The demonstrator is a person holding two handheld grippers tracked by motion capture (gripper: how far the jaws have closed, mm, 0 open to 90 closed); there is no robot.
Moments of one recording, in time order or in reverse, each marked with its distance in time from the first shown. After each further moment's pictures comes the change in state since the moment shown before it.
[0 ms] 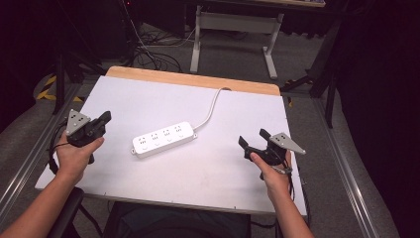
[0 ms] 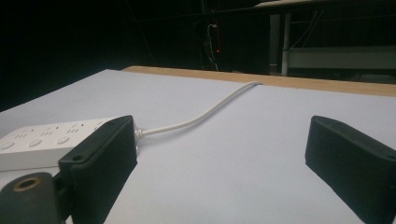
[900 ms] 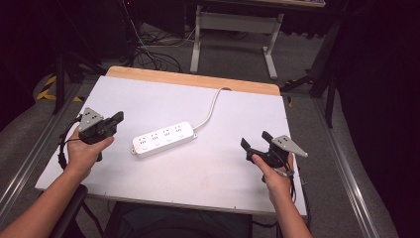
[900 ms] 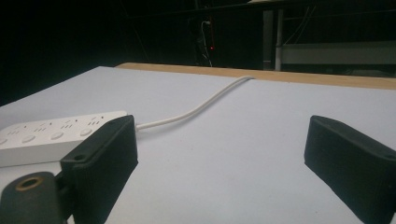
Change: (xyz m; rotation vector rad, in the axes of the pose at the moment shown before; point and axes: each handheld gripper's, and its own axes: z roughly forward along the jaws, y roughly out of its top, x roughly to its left) left arm -0.016 0.005 0.019 0.042 -0.113 0.052; right arm -0.001 -0.003 -0.007 0.011 -0.027 0.011
